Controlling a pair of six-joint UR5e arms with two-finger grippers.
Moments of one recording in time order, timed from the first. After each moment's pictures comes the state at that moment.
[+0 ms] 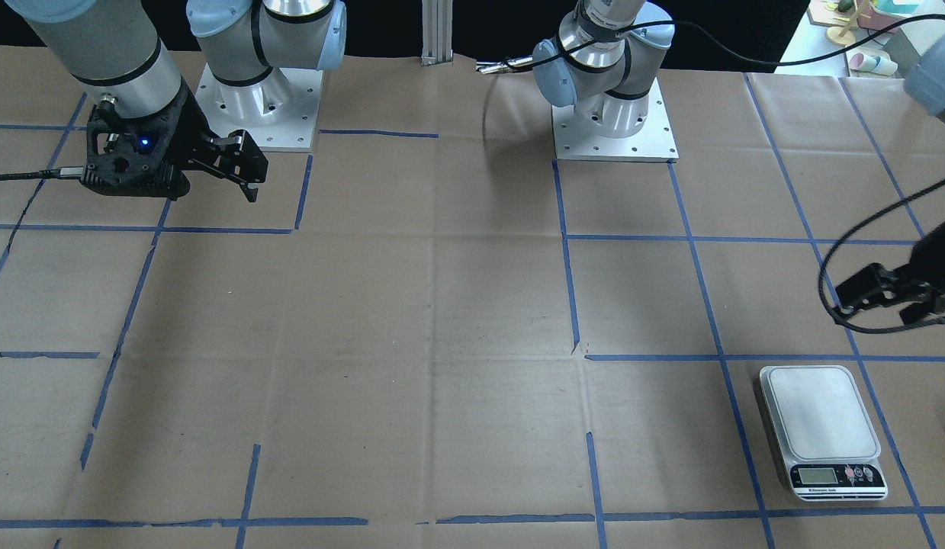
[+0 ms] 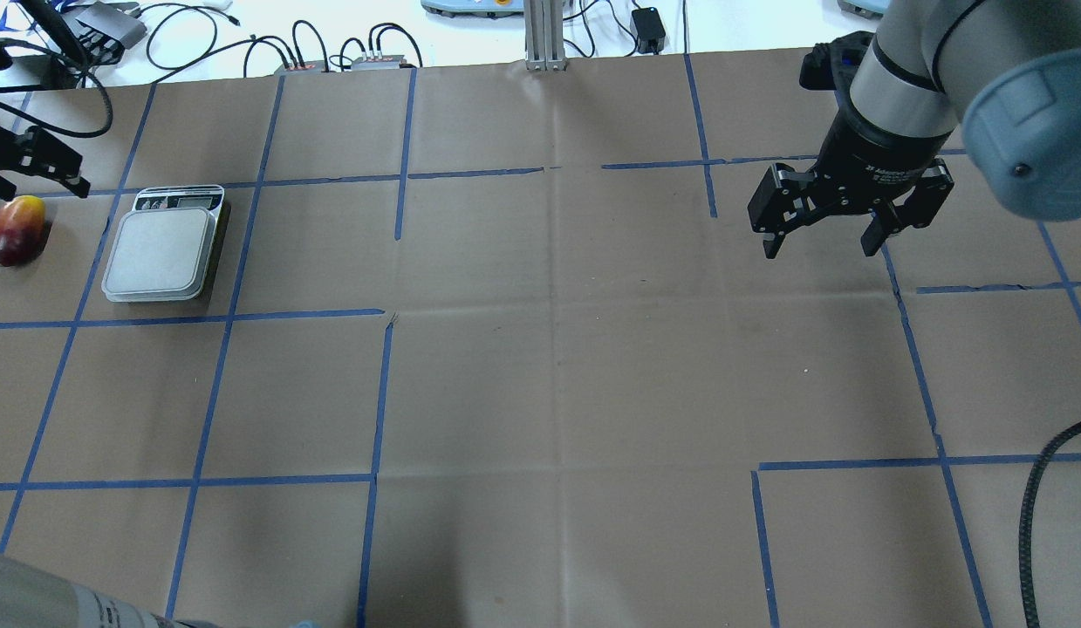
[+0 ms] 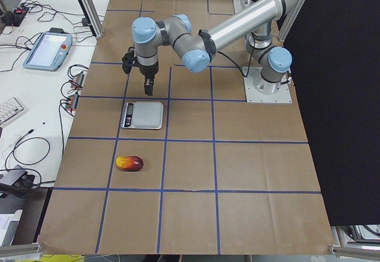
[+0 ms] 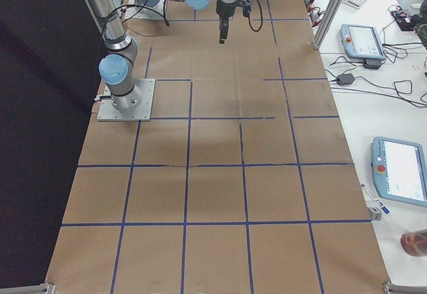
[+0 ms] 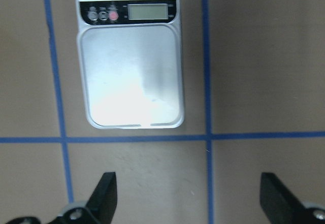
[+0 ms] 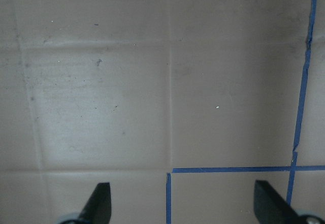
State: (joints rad) left arm -0.97 -1.94 -1.41 -1.27 1.54 0.58; right arm 1.53 -1.60 1.68 -1.57 -1.56 -0.02
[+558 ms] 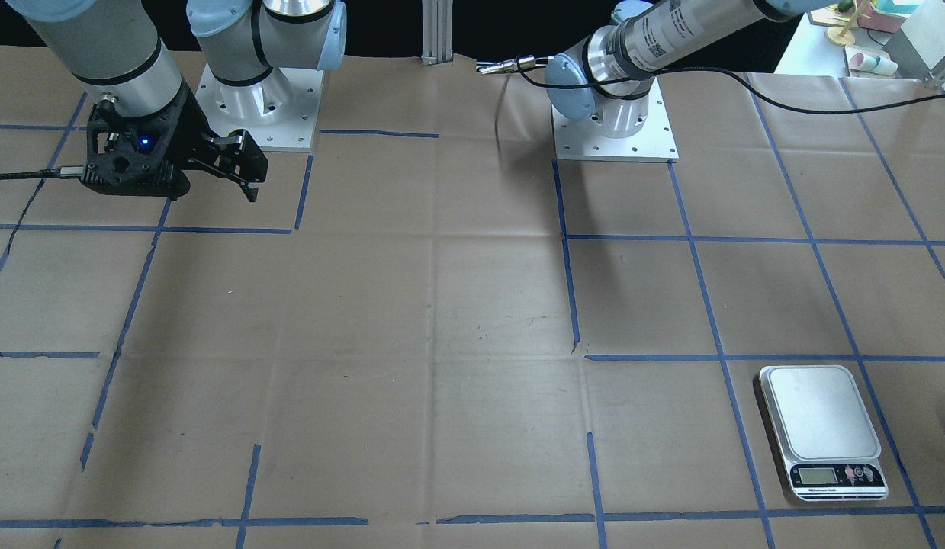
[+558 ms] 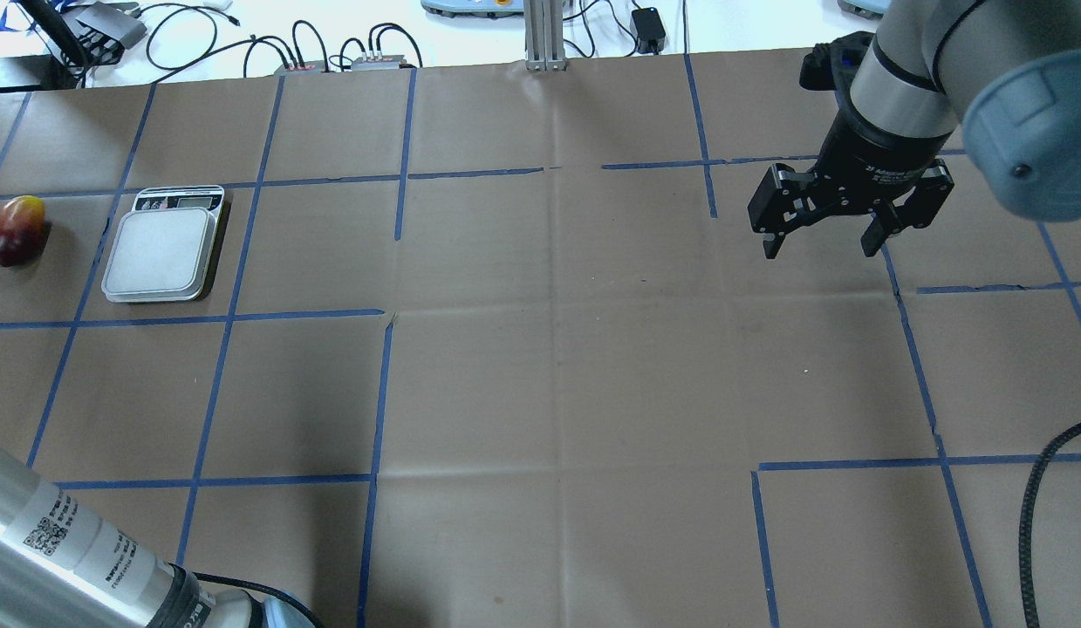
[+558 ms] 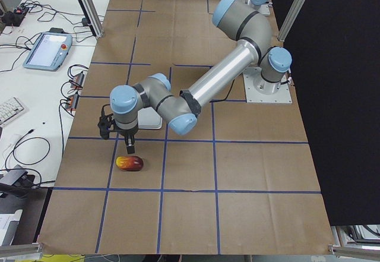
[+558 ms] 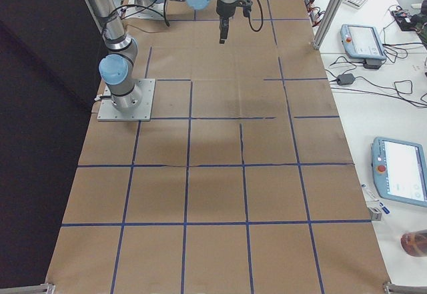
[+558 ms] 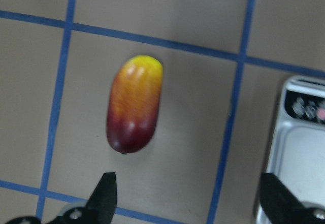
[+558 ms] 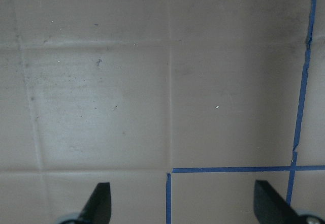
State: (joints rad) left arm -0.81 -2.33 -1.00 -1.24 1.49 0.42; right arm 1.53 -1.60 1.68 -1.57 -1.56 -0.02
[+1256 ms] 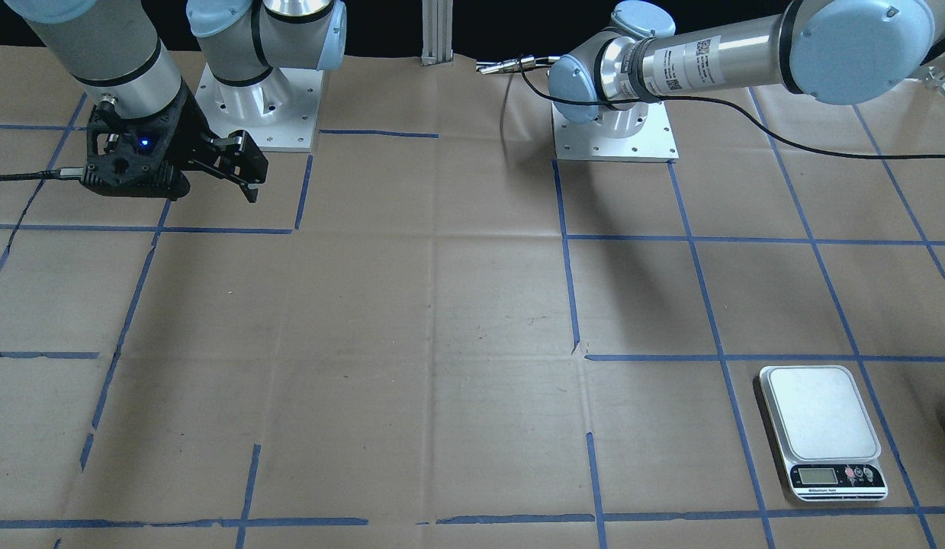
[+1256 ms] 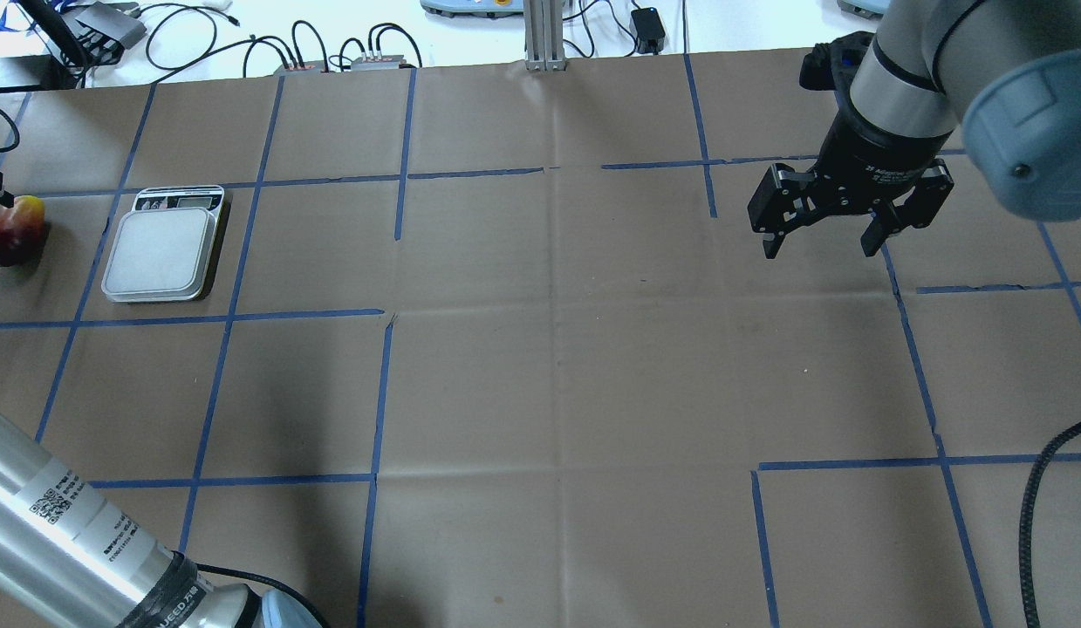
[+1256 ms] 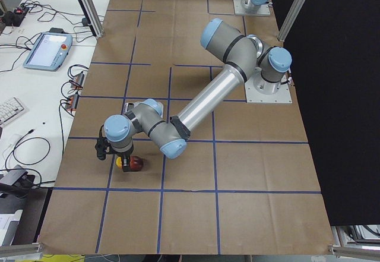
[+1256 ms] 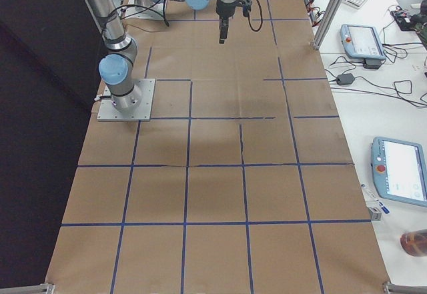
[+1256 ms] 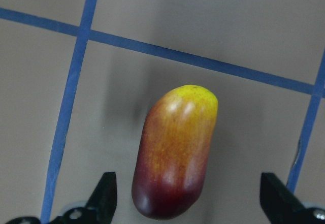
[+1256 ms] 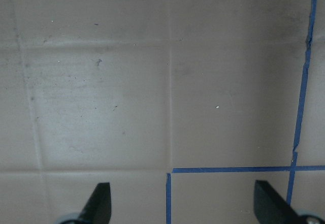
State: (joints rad) left arm -0.80 -2.46 -0.92 -1.25 1.49 0.63; right arm 1.53 -1.60 1.68 -1.57 -1.56 -0.02
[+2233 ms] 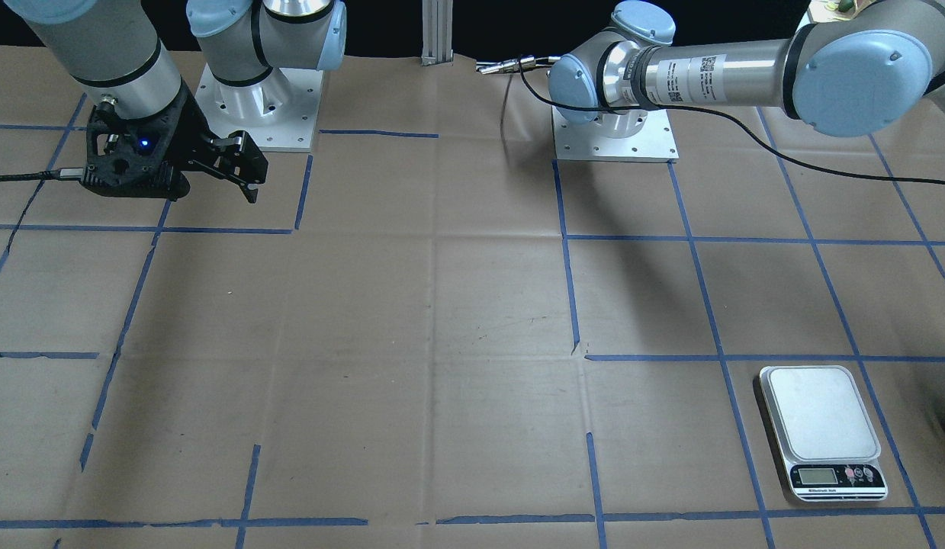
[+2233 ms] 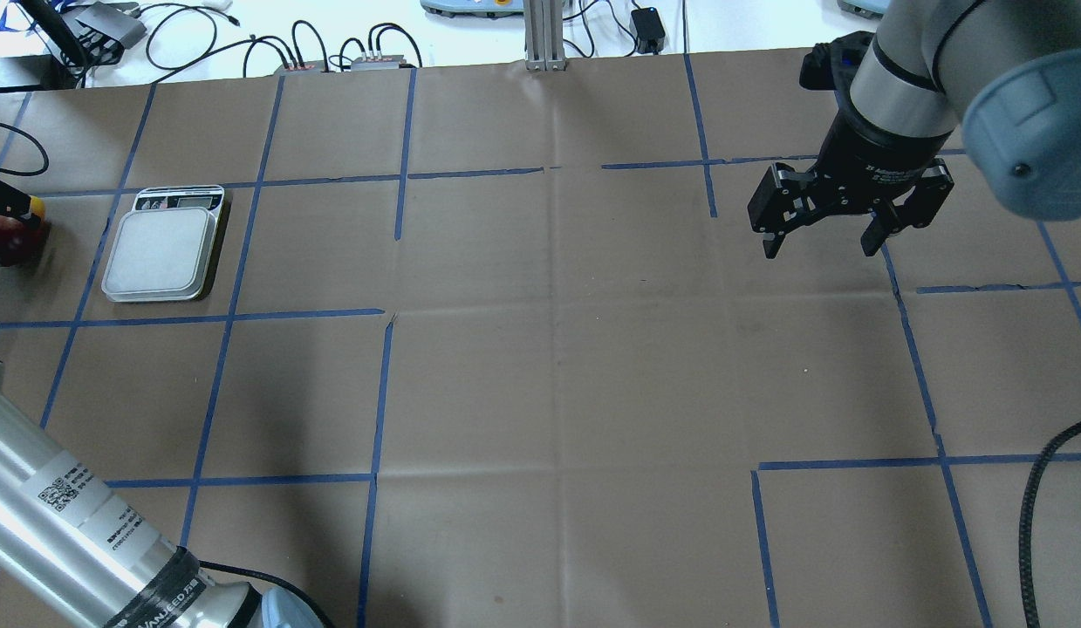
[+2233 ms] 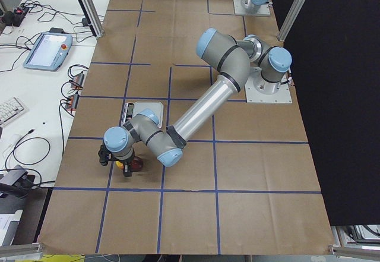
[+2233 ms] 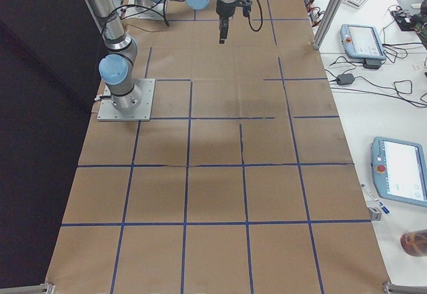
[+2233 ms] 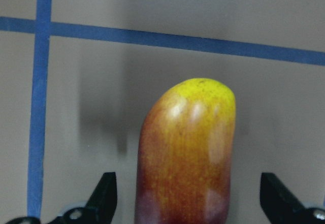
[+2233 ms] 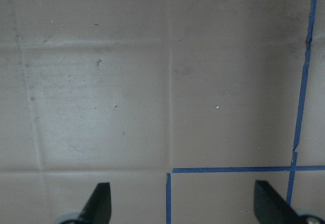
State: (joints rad) left arm -0.80 -2.55 -0.87 -1.27 1.50 0.65; right arm 1.53 -1.60 1.68 -1.57 -1.56 -0.02
